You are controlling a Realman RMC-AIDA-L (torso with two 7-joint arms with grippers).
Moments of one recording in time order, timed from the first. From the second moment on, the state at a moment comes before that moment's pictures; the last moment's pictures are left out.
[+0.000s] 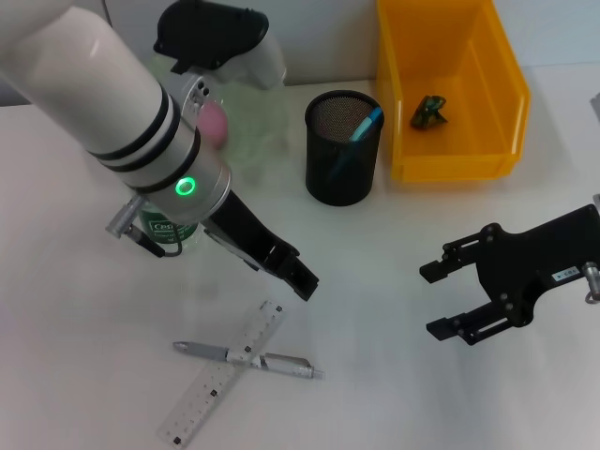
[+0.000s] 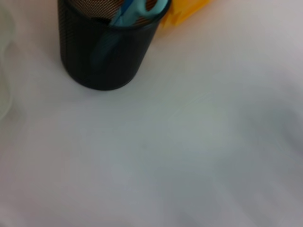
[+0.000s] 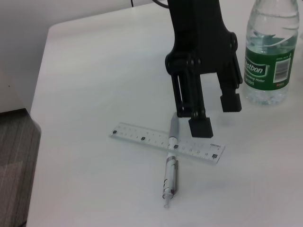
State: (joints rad) left arm -0.93 -2.08 1.55 1.07 2.40 1.50 -2.87; right arm 0.57 1.98 -0.94 -0.87 -2.20 -1.72 1.46
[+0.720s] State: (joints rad) left arm -0.92 -2.08 1.63 0.97 2.42 1.43 -2.85; right arm 0.58 2.01 -0.93 -0.89 -2.19 -1.68 1.44
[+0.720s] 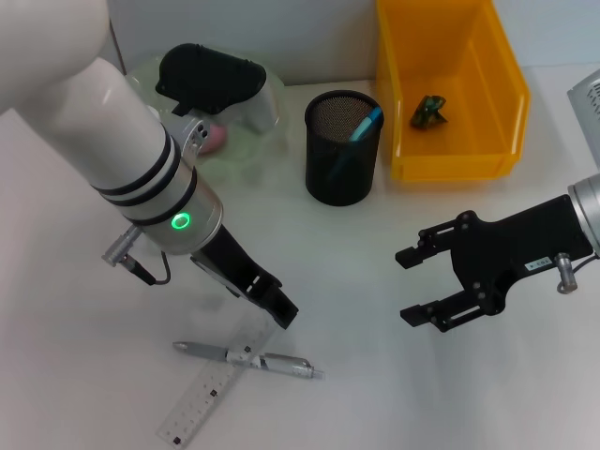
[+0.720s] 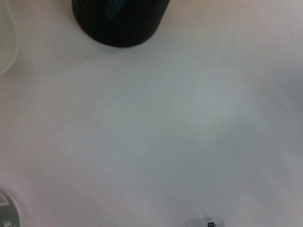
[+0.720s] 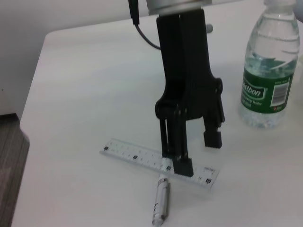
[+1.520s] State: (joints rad) left arm -0.92 -2.08 1.67 0.90 2.37 1.35 -2.81; right arm 0.58 2.02 -0.93 -0.91 -2.18 -1.65 1.43
